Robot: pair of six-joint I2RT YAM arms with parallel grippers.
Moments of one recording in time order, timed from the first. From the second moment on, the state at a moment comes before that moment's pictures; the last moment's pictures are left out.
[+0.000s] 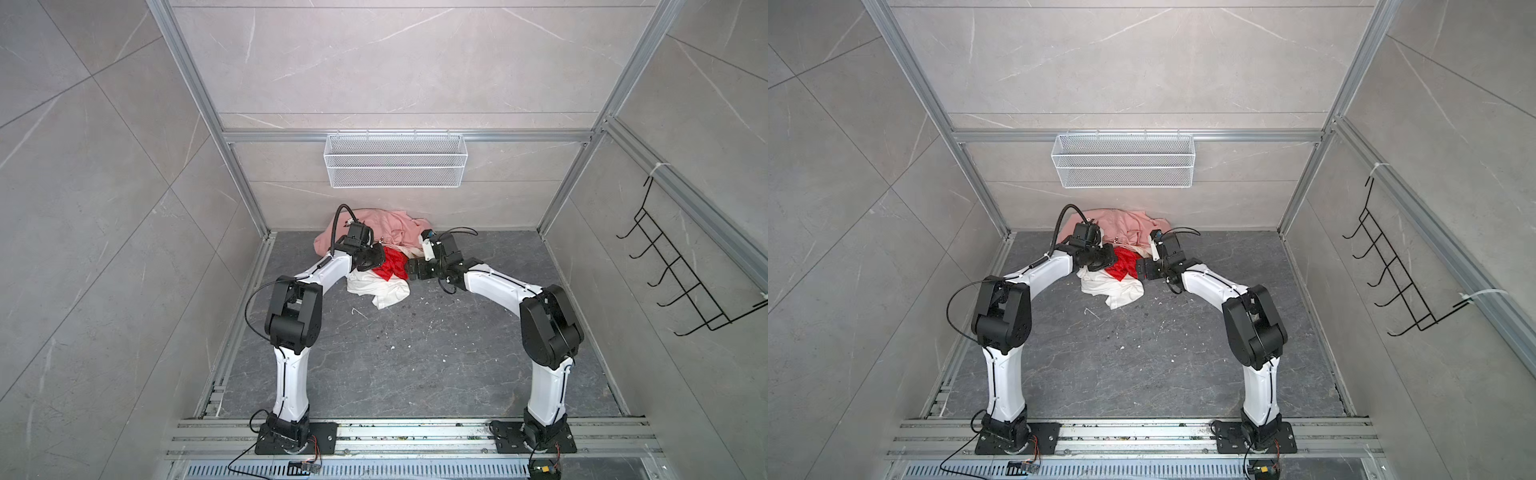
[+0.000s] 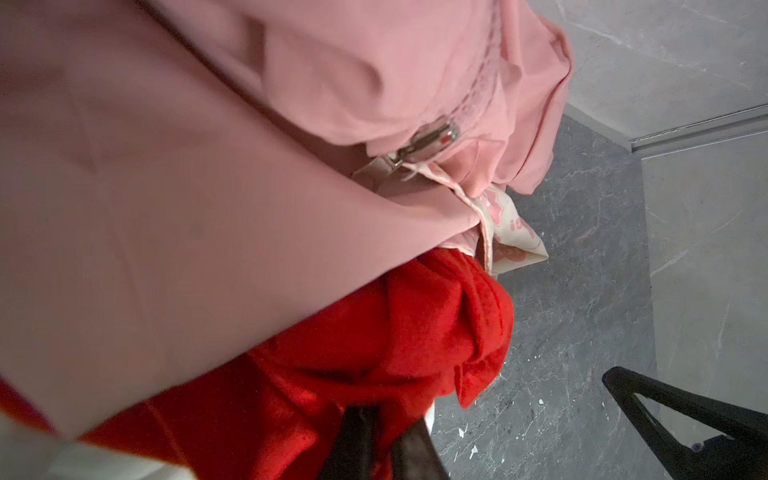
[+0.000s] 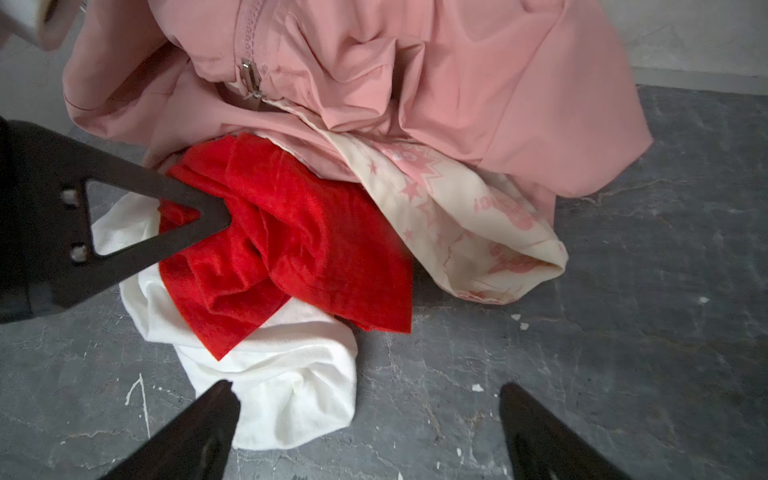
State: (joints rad) left arm -0.35 2.09 1.65 -0.37 0.27 -0.56; right arm 0.50 1.97 1.47 -0.21 -0.07 0.22
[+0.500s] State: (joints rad) left arm -0.36 2.01 1.68 -0.39 0.28 -0.56; right arm 0.50 1.93 1.44 -0.20 -0.07 0.22
